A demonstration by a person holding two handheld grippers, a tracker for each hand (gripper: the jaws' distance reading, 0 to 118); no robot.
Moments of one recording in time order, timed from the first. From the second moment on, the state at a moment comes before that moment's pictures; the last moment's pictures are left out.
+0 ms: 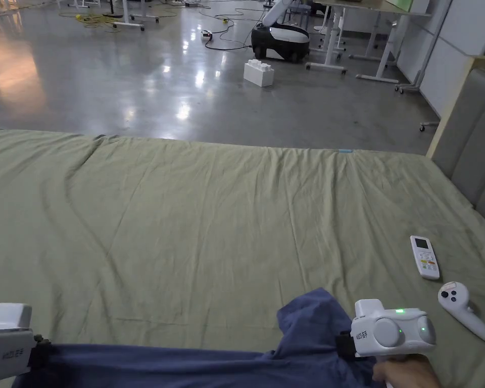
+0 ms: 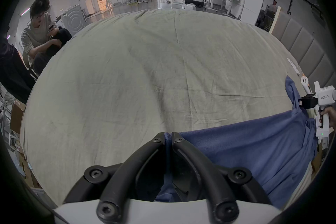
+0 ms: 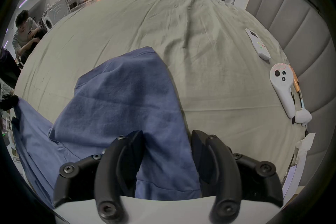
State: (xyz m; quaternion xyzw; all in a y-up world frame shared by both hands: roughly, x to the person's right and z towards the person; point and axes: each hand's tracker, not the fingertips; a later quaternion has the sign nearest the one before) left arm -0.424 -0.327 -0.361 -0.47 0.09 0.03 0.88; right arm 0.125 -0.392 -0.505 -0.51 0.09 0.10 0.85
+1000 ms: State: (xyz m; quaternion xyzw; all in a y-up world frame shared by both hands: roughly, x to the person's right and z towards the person) left arm -0.435 -0.255 -0.230 -0.39 0.03 0.03 0.92; right arm 0.157 -0.258 -0.310 -0.40 0.11 0.10 0.90
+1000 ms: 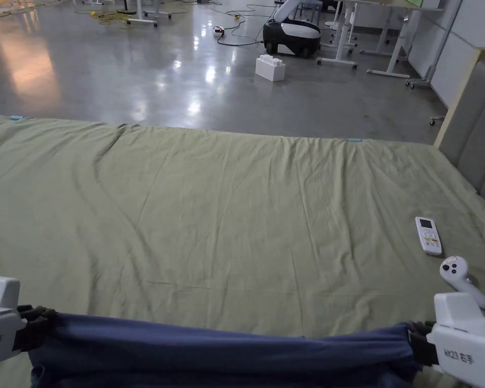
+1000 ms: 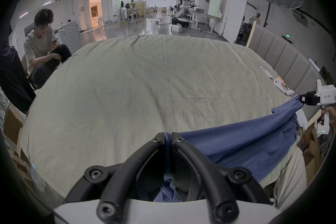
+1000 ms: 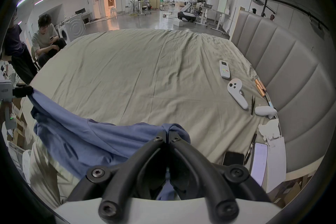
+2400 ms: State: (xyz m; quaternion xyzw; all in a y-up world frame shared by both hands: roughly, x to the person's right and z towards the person) left arm -0.364 -0.271 -0.211 -0.28 0.08 0.01 0.96; right arm 0.093 -0.263 -0.255 -0.22 0.03 0.08 0.97
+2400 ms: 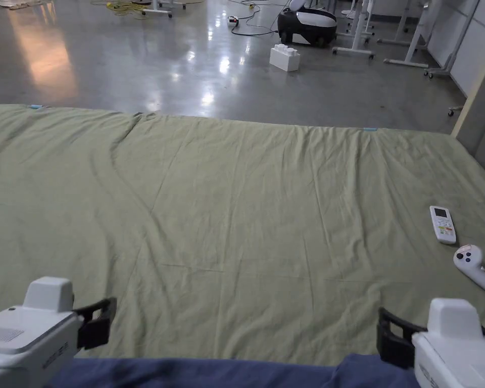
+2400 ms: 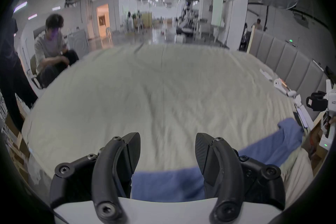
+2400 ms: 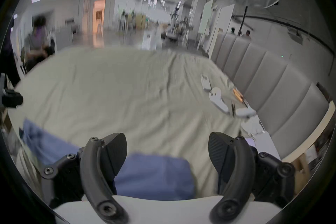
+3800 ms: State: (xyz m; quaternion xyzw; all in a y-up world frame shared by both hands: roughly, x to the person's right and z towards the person) left arm -0.550 -0.317 -0.185 -0.43 0.00 0.26 0.87; right arm 0.010 -0.262 -0.280 -0.07 0.05 0.09 0.99
